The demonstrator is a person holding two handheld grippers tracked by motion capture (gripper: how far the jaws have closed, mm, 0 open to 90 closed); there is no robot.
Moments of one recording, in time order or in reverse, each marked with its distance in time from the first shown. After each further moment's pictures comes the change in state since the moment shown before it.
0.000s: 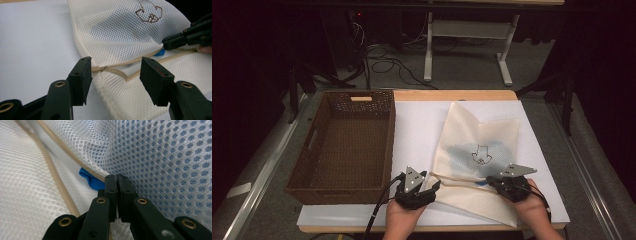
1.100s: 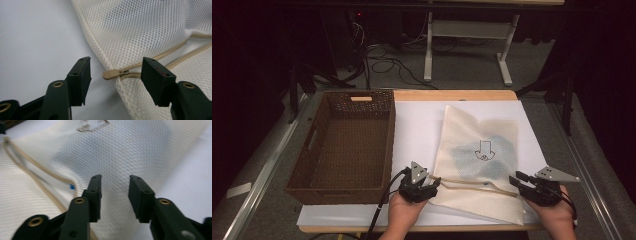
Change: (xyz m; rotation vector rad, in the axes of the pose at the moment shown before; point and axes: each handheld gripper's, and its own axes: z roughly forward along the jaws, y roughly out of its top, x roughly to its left) left arm 0.014 0.000 0.031 0.101 0.031 0.016; right arm -0.028 -0.027 -0.060 -0.160 -0.109 0.195
